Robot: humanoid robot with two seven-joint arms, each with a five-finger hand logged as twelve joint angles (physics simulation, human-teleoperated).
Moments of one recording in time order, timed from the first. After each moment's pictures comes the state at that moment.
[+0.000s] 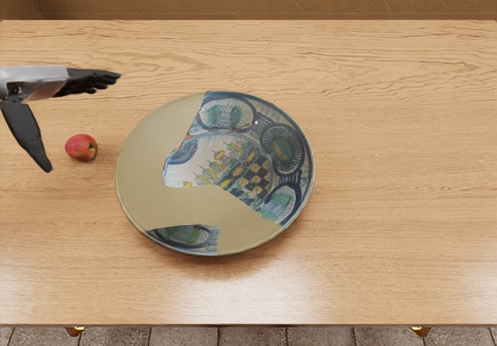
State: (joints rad) left arm -1.16 1.07 -0.22 -1.28 0.91 -0.61 -0.29; right arm -0.04 0.00 -0.14 0.24 0.07 0.12 -0.05
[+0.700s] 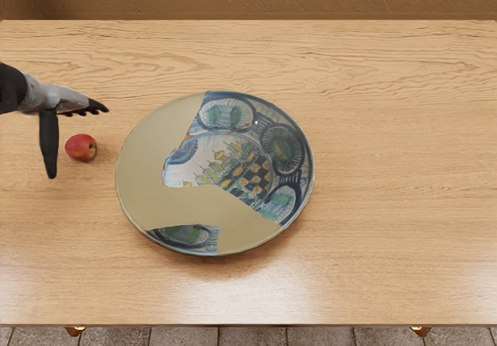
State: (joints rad) left arm -1.26 0.80 -0.23 -1.28 0.92 -0.61 0.60; right arm -0.04 0.00 -0.14 0.24 0.07 0.12 -0.05
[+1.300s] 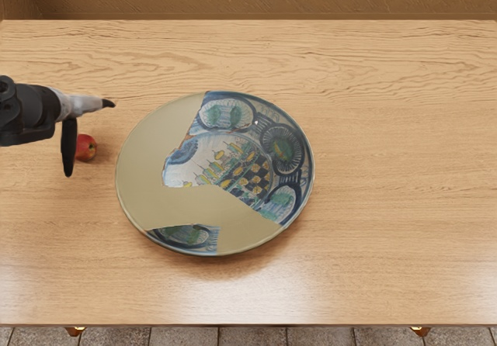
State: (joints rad) left arm -1.16 0.69 -0.19 -1.29 1.20 -0.38 0.61; right arm -0.04 0.00 -0.14 0.24 0.07 0.12 -0.05
